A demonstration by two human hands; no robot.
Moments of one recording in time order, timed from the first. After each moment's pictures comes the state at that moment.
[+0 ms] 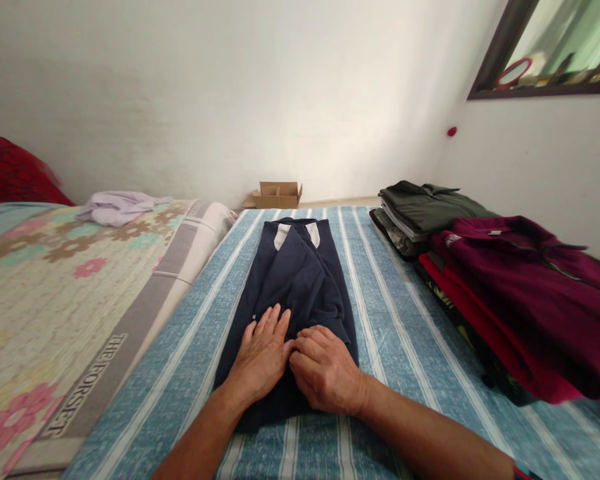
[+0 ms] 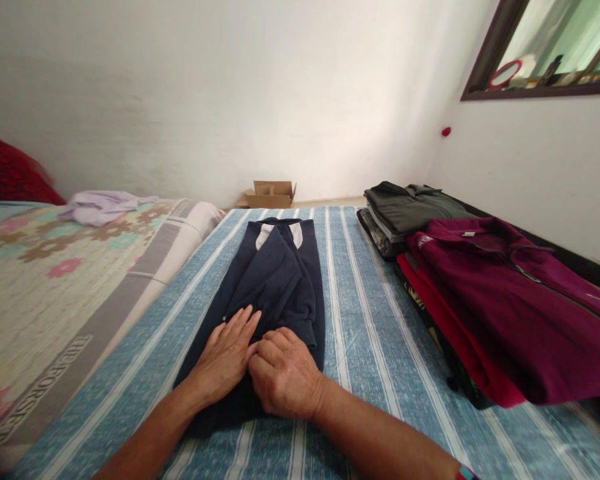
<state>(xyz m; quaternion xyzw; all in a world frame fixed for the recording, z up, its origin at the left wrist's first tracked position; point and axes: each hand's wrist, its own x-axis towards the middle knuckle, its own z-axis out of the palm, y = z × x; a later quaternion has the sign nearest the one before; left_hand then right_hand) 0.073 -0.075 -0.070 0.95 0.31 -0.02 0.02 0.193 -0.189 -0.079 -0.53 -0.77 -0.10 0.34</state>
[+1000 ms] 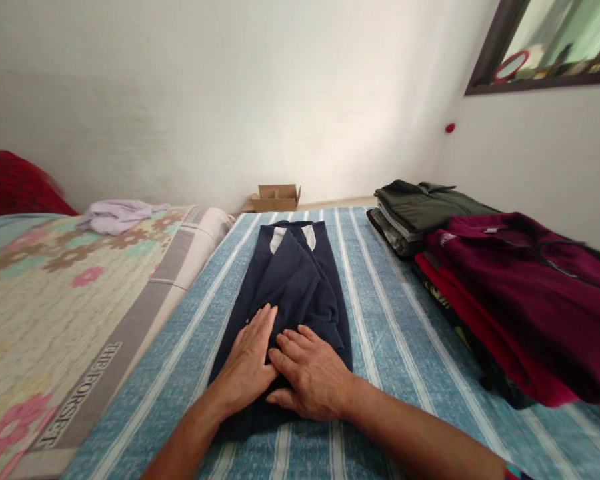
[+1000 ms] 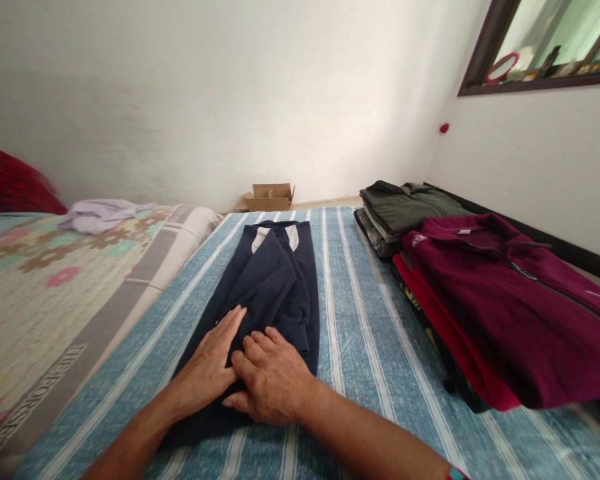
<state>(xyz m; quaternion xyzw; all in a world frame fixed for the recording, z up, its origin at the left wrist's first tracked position) 0.057 -0.065 -0.068 0.95 0.29 0.08 0.13 0.192 -0.186 -0.077 -0.58 -0.78 -0.03 0.25</state>
